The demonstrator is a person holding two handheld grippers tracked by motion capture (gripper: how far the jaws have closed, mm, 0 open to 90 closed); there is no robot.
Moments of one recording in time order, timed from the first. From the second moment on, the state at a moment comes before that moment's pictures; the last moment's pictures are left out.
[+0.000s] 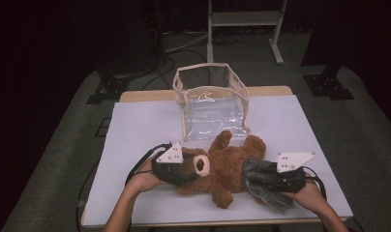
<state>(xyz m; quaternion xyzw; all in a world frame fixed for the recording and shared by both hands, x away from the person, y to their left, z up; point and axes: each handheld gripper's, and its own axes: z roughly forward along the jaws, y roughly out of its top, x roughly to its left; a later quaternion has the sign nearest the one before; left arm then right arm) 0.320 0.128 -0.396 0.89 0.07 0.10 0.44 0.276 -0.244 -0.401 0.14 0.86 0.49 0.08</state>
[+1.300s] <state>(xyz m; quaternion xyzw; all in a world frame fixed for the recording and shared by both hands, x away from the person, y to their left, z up) 0.316 0.119 -0.383 0.89 0.05 0.05 0.45 0.268 -0.243 -0.403 0.14 0.86 0.49 0.09</state>
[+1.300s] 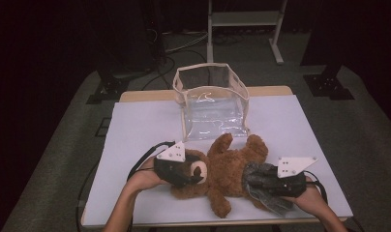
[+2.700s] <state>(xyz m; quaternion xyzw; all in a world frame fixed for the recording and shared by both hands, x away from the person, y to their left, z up) 0.306 0.116 -0.387 0.90 0.03 0.07 0.43 0.311 -0.254 -0.386 0.16 0.86 0.47 0.11</state>
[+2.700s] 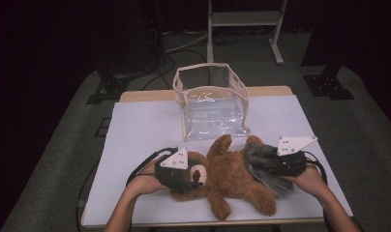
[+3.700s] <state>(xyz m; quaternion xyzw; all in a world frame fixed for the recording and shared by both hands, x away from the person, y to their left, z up) 0.302 0.111 -0.386 0.91 0.02 0.07 0.41 0.336 -0.259 -0.371 0.18 0.85 0.49 0.10</state>
